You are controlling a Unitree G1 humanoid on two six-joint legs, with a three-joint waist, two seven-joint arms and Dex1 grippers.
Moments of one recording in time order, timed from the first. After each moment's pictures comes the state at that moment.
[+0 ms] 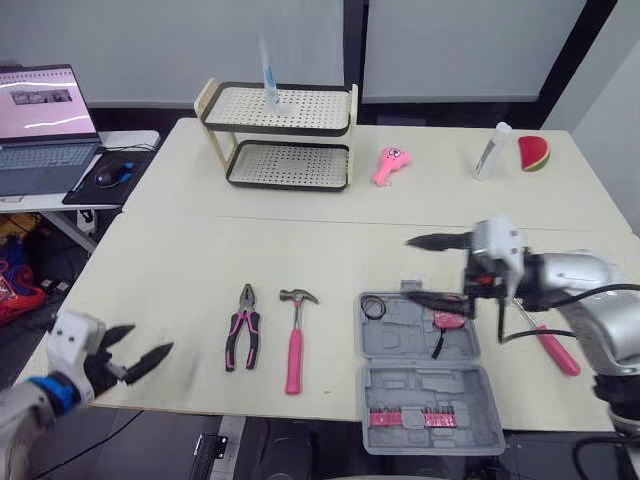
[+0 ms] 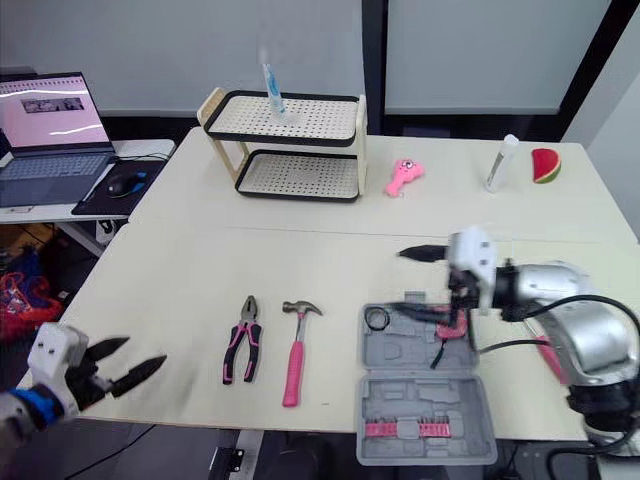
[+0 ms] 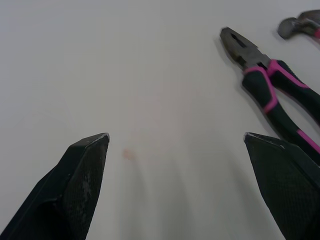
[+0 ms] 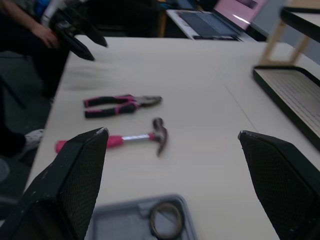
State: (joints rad) left arm 0.38 0.72 0.51 -0.06 -0.45 0.31 -0.88; right arm -0.39 -0.72 0.09 -0.39 0.51 0.43 1.10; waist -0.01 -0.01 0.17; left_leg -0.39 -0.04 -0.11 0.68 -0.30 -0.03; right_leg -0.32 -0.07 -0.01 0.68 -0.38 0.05
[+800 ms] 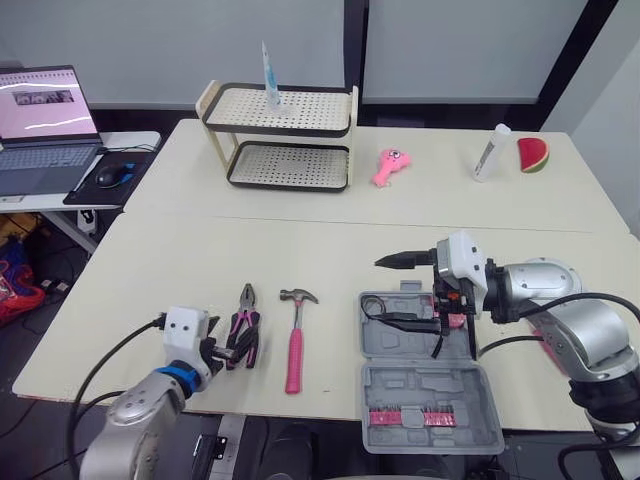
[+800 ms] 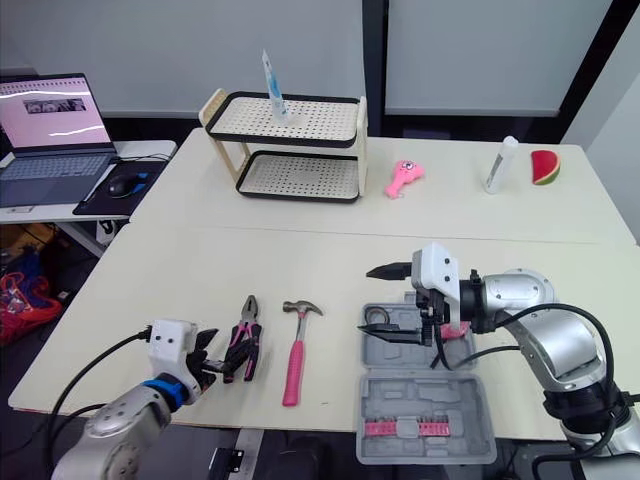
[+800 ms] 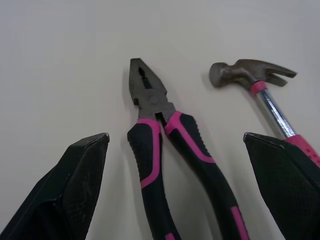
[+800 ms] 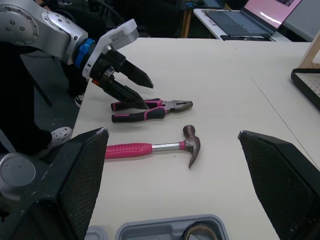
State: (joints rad) left arm 0.22 0.37 0.19 -0.30 -0.32 0.49 -0.38; right arm -0.36 -0.70 0.15 -0.39 0.47 0.45 1.05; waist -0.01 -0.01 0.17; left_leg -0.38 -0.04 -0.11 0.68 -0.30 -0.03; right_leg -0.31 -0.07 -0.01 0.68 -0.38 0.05
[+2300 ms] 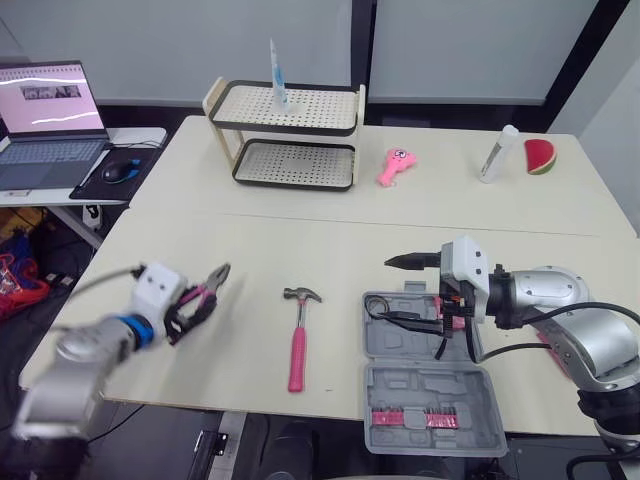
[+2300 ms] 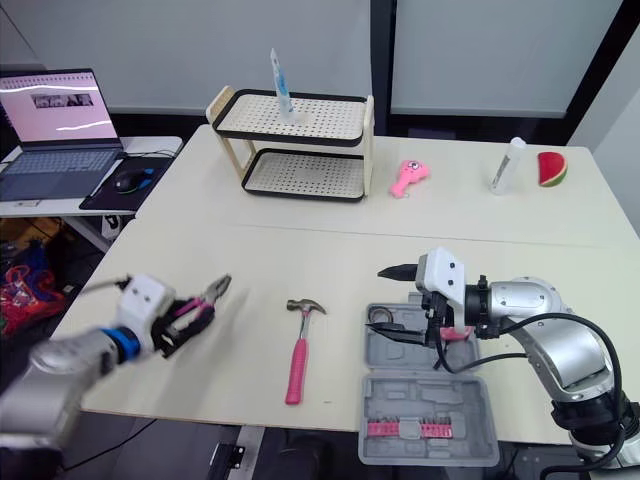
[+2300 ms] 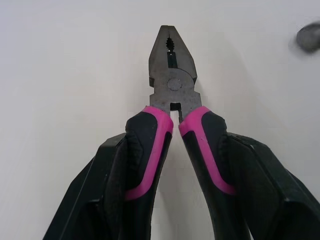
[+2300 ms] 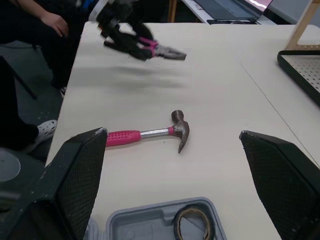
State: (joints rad) left arm -0.15 0.93 0.15 -0.06 -0.28 0.44 -0.89; right arm -0.32 -0.76 0.13 -0.41 0.45 0.45 1.02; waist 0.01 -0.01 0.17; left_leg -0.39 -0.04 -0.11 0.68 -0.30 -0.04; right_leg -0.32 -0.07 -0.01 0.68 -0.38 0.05
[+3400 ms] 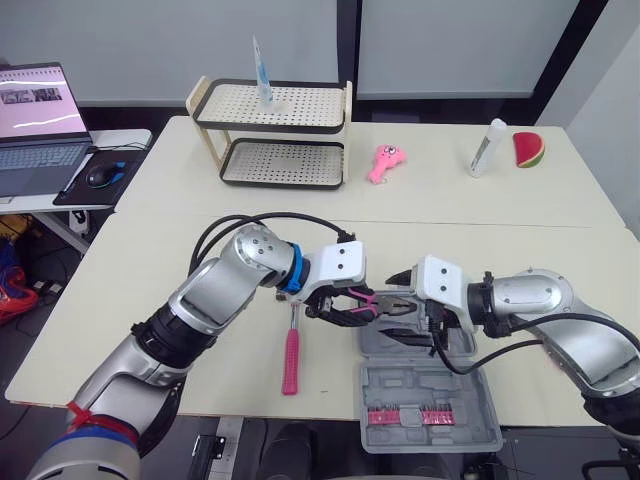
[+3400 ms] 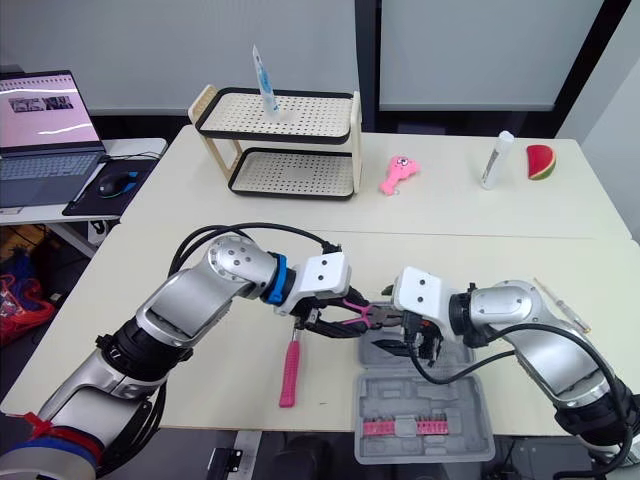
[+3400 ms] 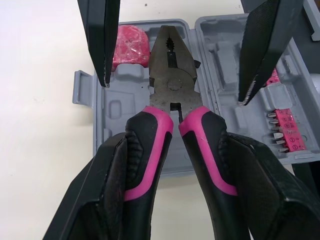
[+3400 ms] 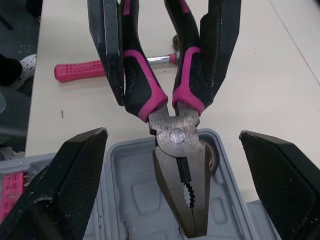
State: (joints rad) left arm -0.75 0.61 -0.51 -0.21 -0.17 0.67 -1.21; right arm -0.40 -0.83 0.31 -0.54 0.27 0.70 0.93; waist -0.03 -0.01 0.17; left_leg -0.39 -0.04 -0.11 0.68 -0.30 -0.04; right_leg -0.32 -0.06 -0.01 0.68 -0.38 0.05
